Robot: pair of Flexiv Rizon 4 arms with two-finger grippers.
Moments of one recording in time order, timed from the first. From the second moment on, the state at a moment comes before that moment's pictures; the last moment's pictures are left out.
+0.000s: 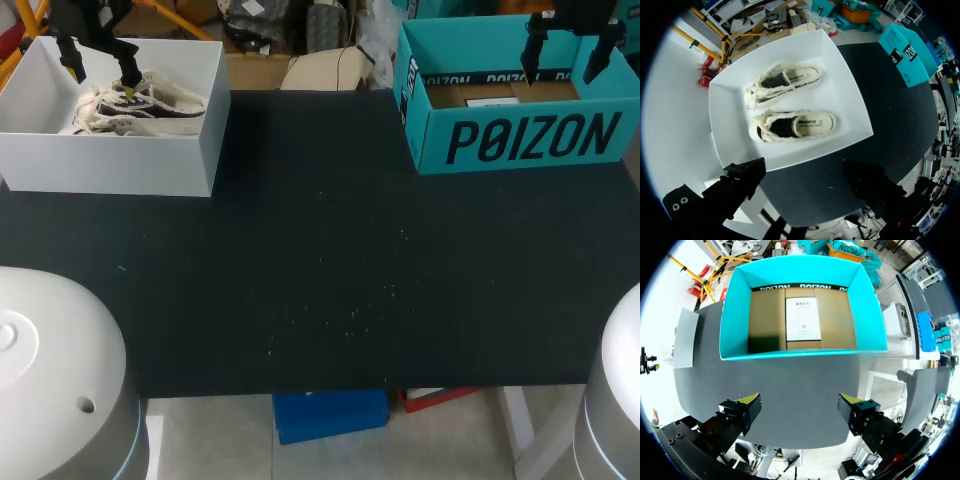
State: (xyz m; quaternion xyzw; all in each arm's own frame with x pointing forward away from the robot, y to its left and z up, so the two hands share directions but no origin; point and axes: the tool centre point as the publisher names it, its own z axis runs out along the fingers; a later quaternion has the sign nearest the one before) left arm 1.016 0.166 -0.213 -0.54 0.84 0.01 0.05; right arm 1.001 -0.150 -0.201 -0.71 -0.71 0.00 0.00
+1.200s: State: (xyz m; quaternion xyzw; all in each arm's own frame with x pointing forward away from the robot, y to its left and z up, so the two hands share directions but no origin) left arm 1.059 0.204 -0.266 0.02 1.00 -0.01 0.01; right arm 1.001 -0.150 -0.201 -0.71 -0.71 0.00 0.00
